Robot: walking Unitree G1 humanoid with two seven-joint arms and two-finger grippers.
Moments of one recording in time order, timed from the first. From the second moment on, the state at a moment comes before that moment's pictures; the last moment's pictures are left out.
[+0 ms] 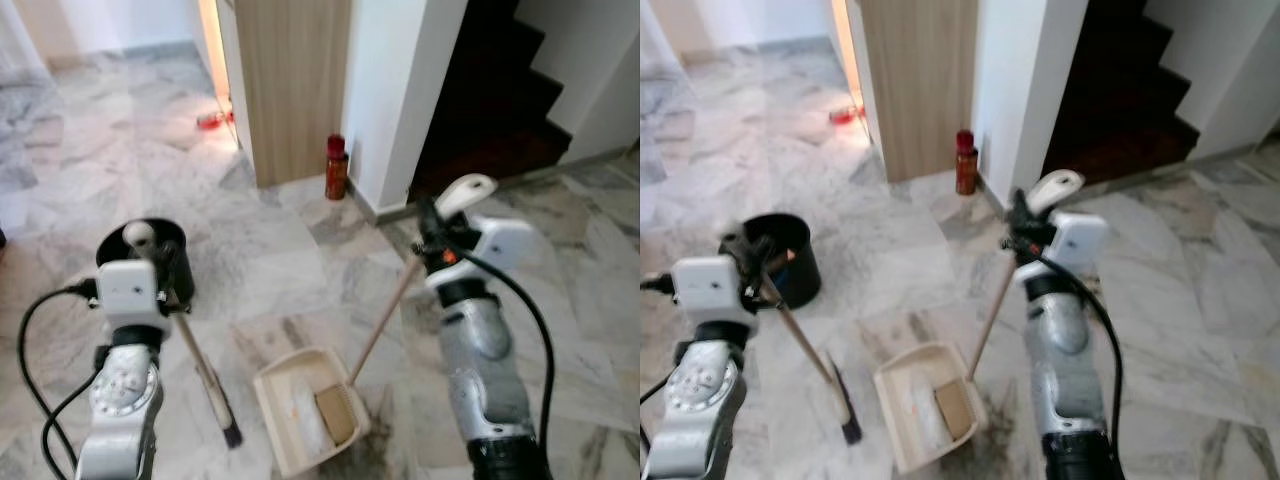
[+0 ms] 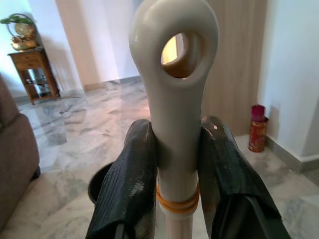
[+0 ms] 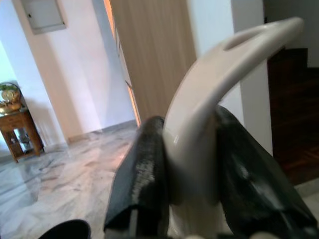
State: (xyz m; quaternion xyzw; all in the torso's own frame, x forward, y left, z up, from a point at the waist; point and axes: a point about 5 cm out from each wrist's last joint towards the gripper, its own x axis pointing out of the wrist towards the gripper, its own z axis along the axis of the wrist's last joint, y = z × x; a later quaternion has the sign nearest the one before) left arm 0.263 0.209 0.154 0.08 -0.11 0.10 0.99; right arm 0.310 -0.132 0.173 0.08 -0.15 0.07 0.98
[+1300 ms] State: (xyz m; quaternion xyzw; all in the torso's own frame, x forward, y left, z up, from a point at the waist) left arm 0.264 0.204 0.157 0.09 -0.12 0.10 0.98; right arm 0.310 -0.136 0.174 0.13 -0.15 0.06 0.98
